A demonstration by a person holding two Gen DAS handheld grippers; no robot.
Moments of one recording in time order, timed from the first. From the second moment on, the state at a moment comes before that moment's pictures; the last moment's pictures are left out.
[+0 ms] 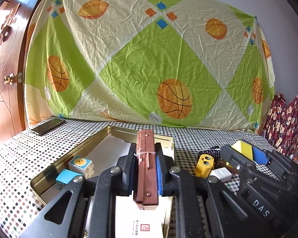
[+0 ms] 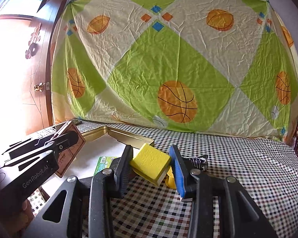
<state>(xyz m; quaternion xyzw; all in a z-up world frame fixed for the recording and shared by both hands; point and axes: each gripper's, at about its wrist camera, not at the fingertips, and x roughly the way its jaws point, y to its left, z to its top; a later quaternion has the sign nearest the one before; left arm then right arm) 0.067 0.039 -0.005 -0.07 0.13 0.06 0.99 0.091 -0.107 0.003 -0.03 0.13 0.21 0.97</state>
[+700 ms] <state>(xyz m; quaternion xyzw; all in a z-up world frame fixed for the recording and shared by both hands) 0.069 0.074 -0.008 -0.08 0.15 0.09 0.98 0.100 -0.074 0.009 -0.05 0.14 0.24 0.96</state>
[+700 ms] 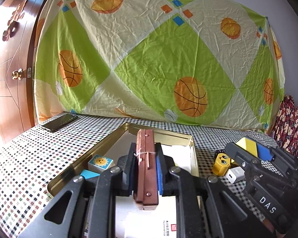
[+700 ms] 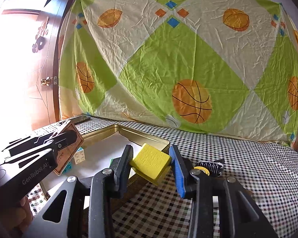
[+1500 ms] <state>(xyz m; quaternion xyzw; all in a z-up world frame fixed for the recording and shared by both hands) 0.091 0.122 -0.022 -0.08 0.21 0.14 0.96 0.160 0.017 -0.005 -0.09 0.26 0.34 0.90</state>
